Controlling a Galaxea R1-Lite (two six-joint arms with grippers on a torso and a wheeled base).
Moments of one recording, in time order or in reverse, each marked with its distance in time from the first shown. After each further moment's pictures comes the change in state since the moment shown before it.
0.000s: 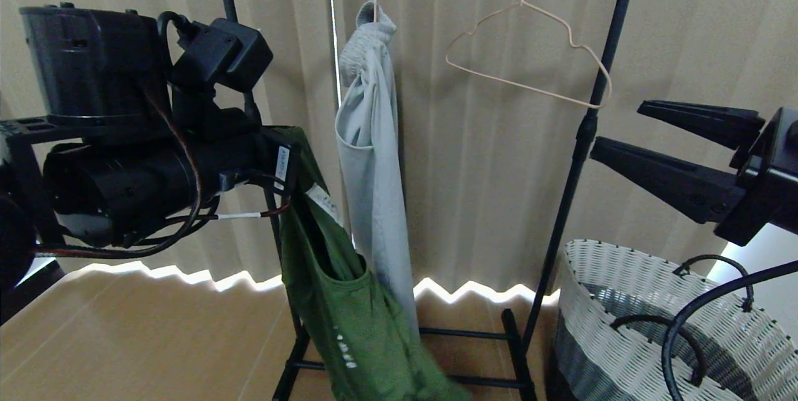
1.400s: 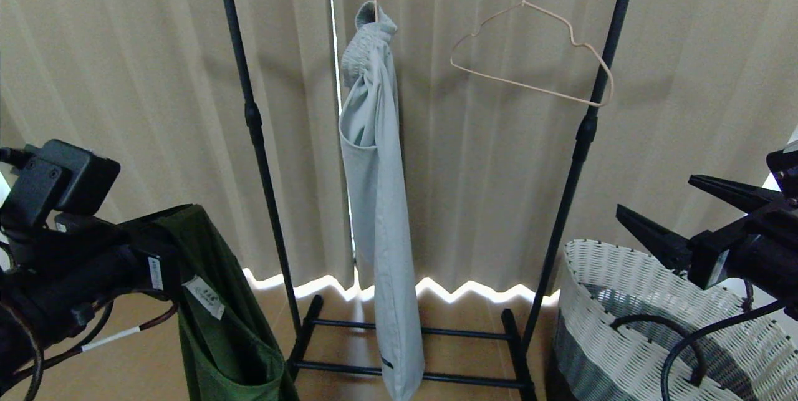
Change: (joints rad) left arm 0.258 -0.292 0.618 -0.371 -0.170 -0.011; right arm -0.210 0.033 0.317 -0.222 -0.251 -0.156
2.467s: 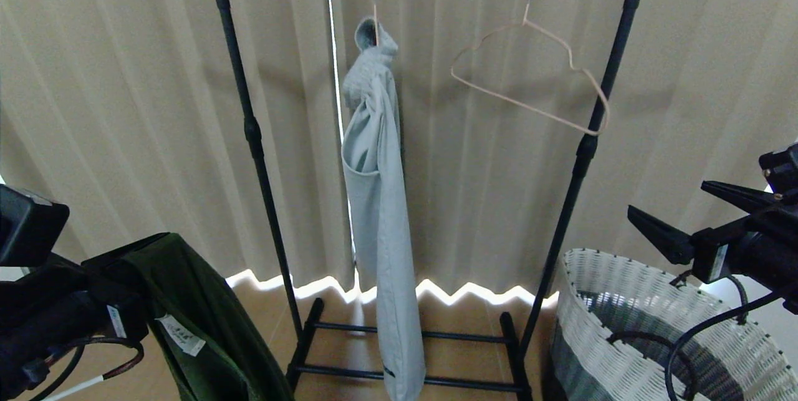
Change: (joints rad) left arm 0.044 -0.119 0.134 -0.036 -0.084 0.002; right arm -0.086 0.031 0.000 0.002 0.005 0.001
